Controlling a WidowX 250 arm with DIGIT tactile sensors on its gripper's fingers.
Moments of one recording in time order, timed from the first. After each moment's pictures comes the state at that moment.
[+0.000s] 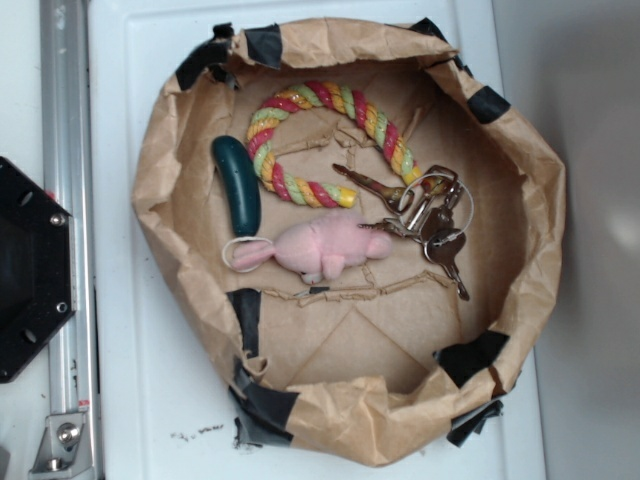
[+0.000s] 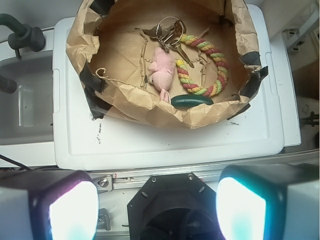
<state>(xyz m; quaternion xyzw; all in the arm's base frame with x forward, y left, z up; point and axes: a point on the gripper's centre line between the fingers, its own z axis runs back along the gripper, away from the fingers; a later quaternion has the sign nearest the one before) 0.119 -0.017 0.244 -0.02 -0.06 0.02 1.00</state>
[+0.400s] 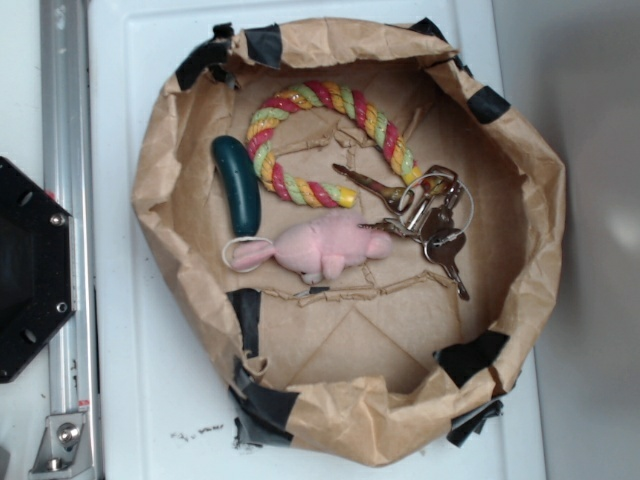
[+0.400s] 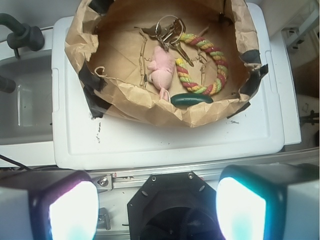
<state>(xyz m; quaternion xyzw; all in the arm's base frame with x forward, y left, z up) 0.120 -0.017 0.241 -0.02 -0.06 0.02 1.00</state>
